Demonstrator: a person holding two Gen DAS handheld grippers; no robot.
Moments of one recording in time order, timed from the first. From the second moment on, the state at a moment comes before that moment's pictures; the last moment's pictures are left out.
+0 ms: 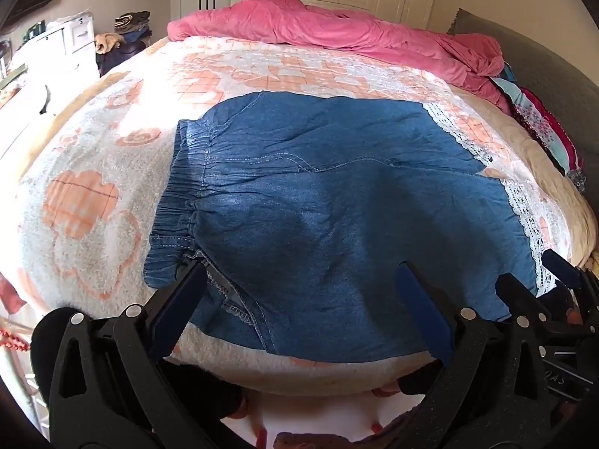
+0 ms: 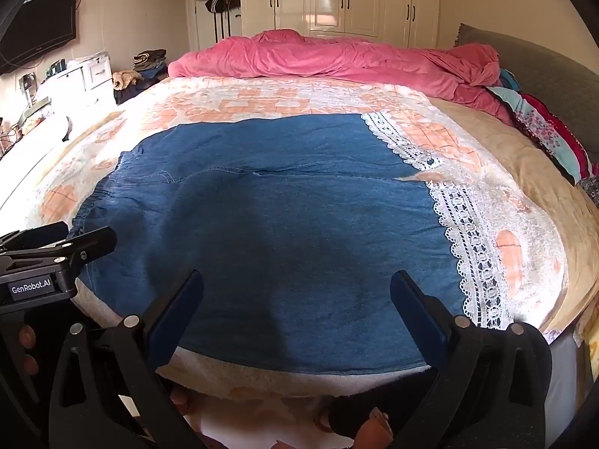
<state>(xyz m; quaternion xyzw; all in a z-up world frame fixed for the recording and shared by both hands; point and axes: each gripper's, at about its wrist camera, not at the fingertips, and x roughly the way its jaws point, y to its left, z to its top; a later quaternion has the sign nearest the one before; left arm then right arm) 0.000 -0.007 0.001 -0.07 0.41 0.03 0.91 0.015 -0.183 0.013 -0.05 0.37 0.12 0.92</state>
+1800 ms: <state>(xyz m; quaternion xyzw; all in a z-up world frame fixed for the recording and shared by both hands) 0.009 0.002 -0.002 -0.07 0.41 0.03 0.91 0.030 -0.183 0.009 -0.05 0.38 0.13 0.91</state>
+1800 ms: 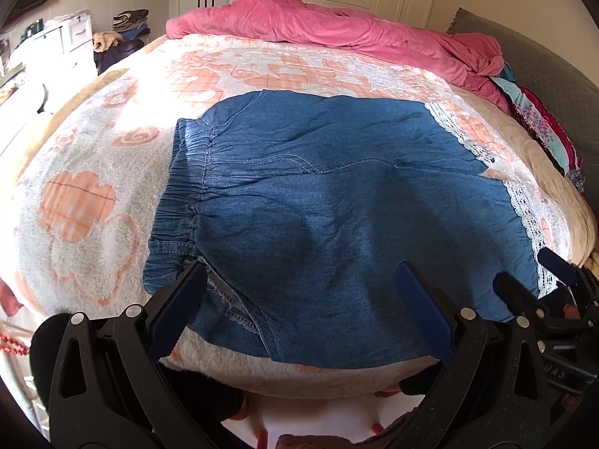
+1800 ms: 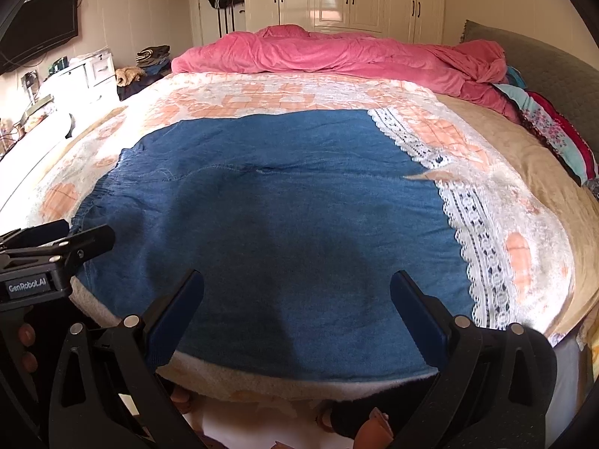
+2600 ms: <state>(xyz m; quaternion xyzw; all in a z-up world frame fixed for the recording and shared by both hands) 0.137 0.114 -0.005 -0.08 0.44 0.08 0.89 0.190 -0.098 0.014 -0.15 0.39 0.22 0.88</state>
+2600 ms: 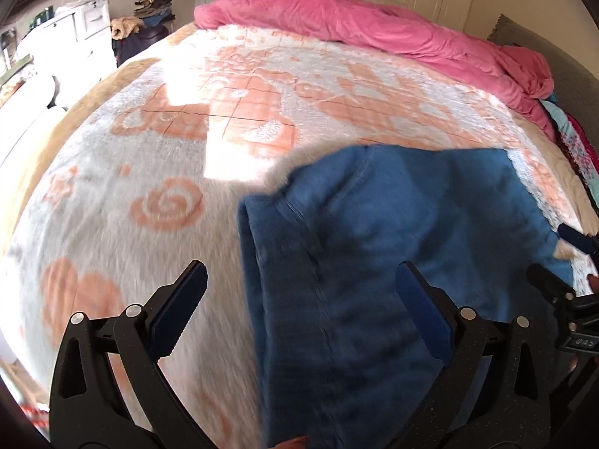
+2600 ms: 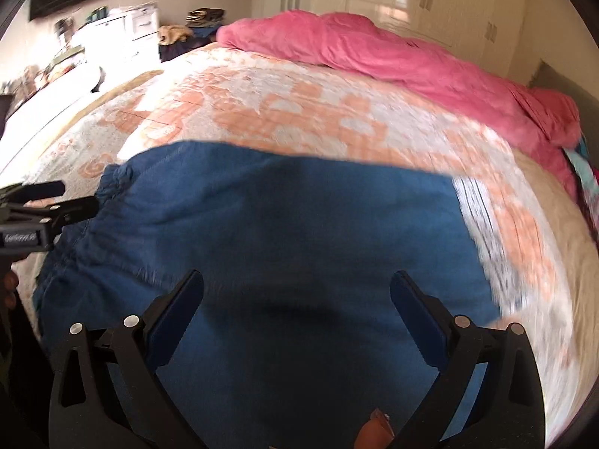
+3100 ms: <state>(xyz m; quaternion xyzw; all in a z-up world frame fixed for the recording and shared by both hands) 0.200 0.143 -0.040 -0.08 0.47 0.04 0.88 0.280 -0.047 -0.005 -0.21 0.39 0.23 0.86</state>
